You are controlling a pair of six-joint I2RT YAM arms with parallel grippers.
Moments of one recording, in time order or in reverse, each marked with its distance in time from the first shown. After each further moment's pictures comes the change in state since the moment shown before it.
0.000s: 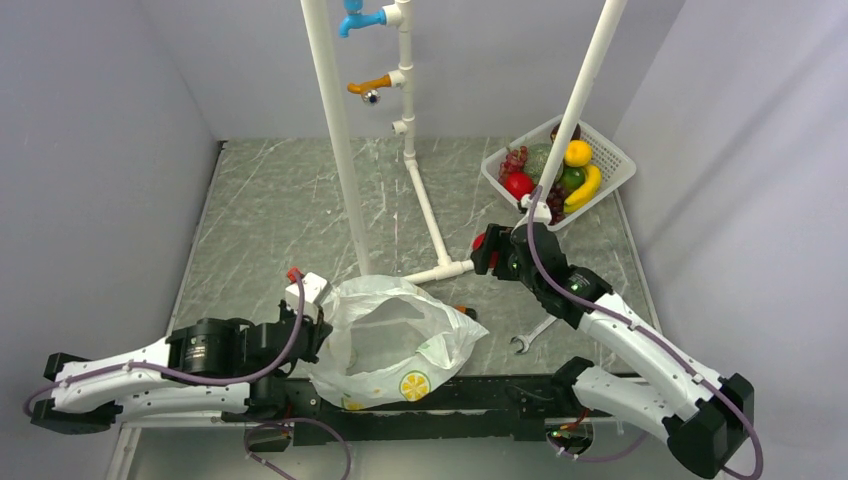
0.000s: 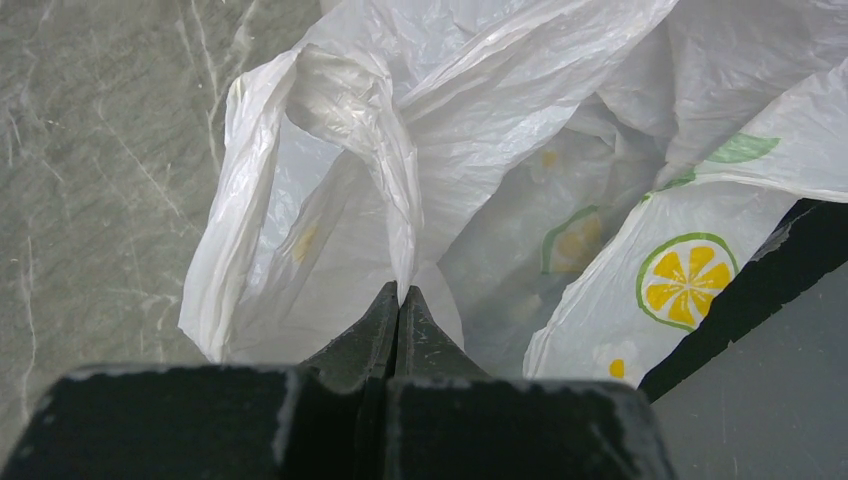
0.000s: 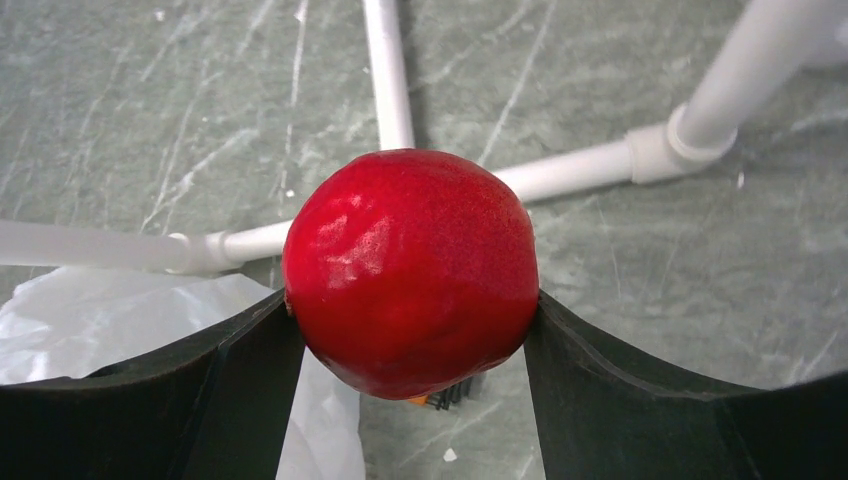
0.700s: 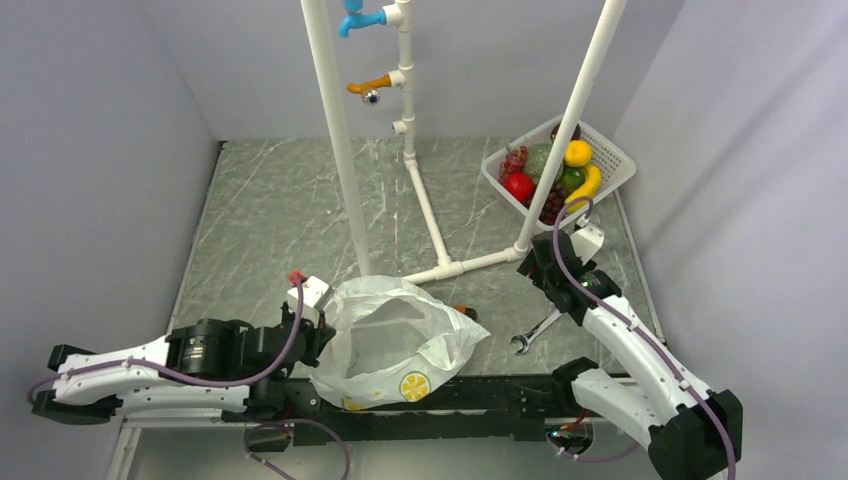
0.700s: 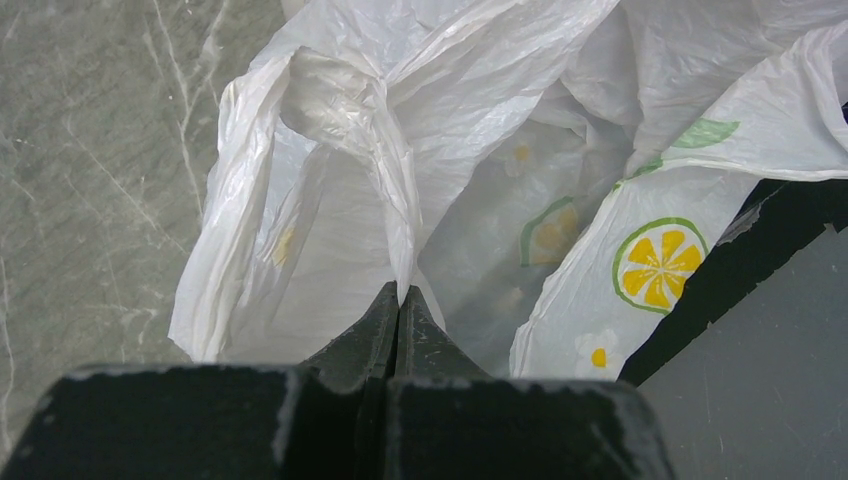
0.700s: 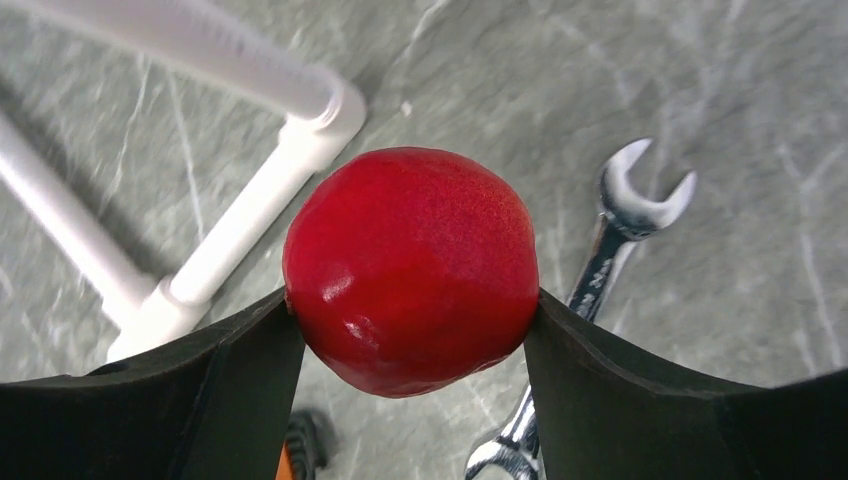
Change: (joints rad) left arm -0.055 -0.018 -0.003 0.016 -0.003 -0.002; right arm -0.273 -0.034 -0.123 -0.227 0.186 0.276
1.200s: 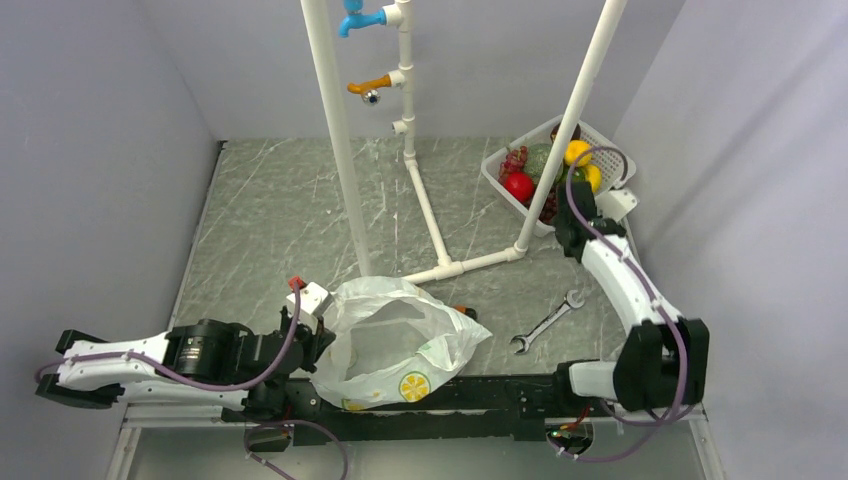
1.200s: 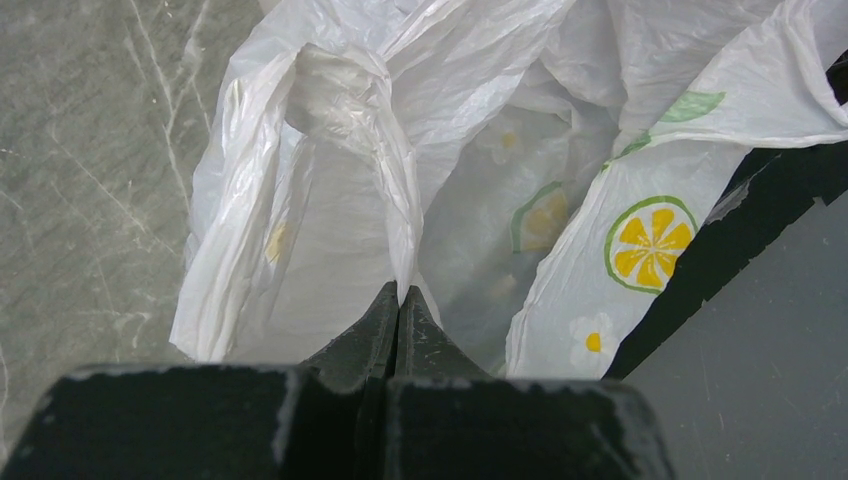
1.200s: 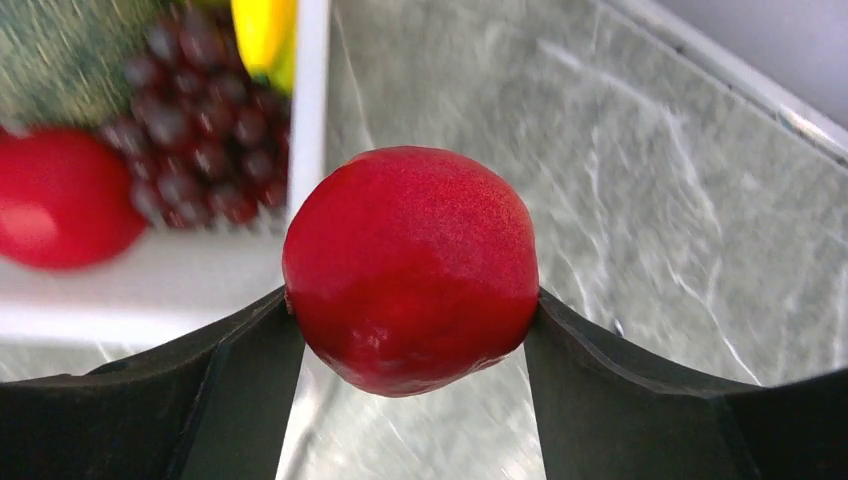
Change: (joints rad) left arm -0.103 -0.014 0.000 -0.029 -0.047 -0.037; right arm -0.273 0.333 0.225 0.082 0.185 0.014
